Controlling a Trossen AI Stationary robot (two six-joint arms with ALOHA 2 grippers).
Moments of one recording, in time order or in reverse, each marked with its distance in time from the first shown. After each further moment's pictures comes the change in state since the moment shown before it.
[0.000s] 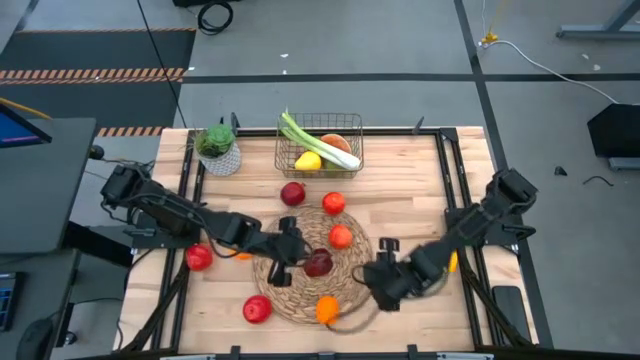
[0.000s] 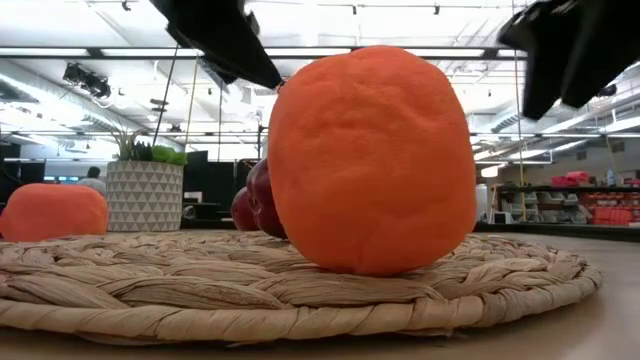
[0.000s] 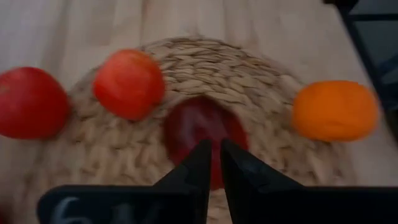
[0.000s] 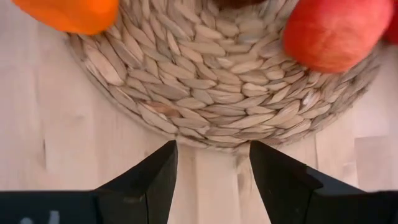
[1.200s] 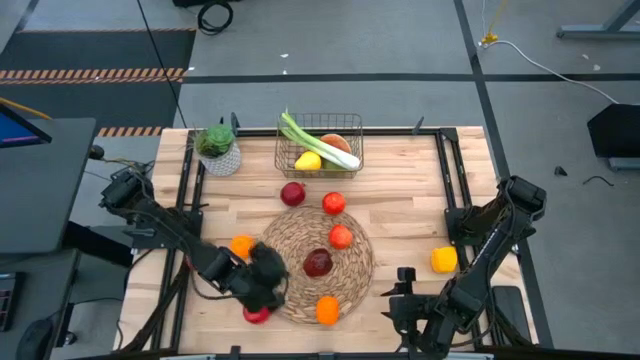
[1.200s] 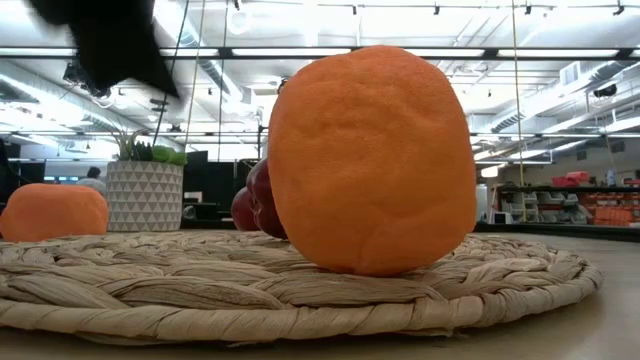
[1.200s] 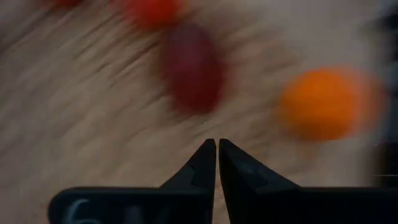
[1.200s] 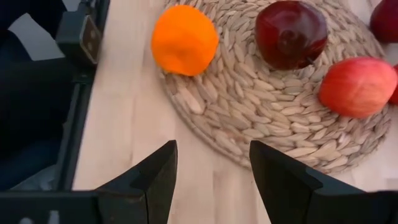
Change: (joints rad) left arm -0.289 0.047 0.001 -0.216 -0.347 -0.777; right arm 0.296 0.005 -0.006 0.144 0.290 0.097
